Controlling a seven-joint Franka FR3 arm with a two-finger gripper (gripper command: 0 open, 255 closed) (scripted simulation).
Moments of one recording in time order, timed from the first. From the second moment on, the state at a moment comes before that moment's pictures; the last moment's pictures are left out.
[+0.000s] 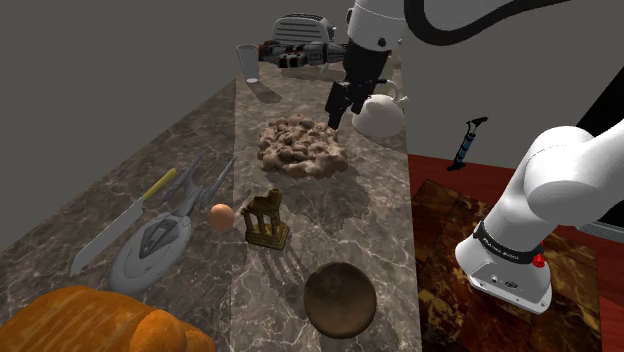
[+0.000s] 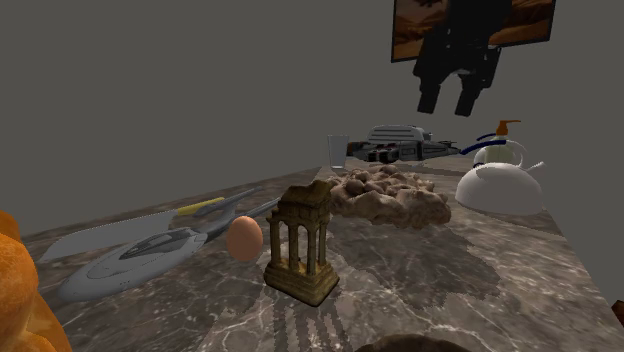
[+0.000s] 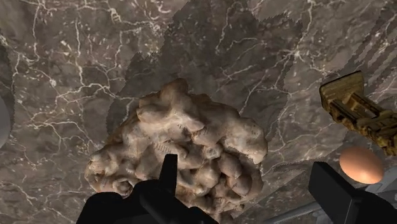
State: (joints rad) arm 0.05 -0.59 0.30 -2.43 0.14 2.07 0.24
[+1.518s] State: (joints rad) arm 0.07 0.24 0.64 -2.03 -0.48 2.48 1.02
